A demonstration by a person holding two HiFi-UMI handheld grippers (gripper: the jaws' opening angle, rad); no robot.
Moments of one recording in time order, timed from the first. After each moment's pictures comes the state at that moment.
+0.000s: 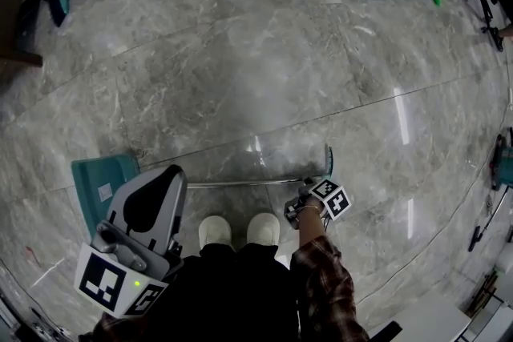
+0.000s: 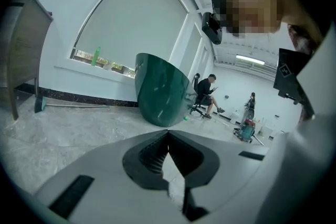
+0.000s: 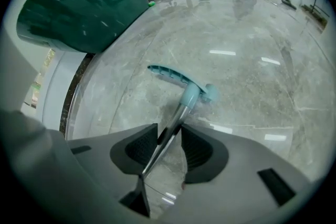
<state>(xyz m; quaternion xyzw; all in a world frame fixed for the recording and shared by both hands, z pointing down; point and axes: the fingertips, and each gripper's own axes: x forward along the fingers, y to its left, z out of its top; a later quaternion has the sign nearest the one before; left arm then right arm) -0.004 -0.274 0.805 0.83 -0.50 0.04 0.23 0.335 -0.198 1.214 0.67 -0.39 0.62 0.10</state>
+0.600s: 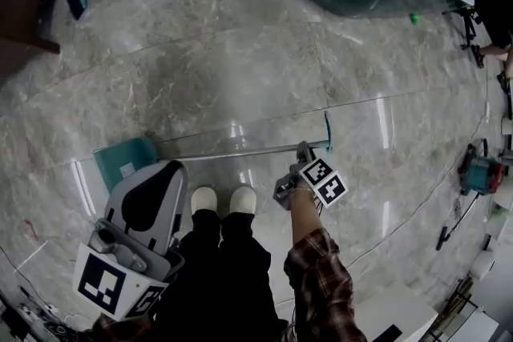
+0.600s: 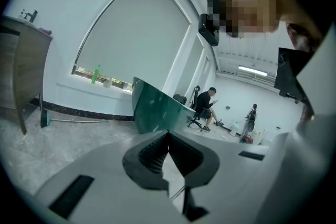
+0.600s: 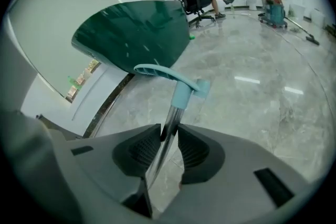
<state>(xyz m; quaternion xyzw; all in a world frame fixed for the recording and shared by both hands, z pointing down) -0.002 -0.257 0.601 0.83 -0.51 0.01 0.23 0.301 -0.290 0.935 0.67 -0.52 0.52 0.09</state>
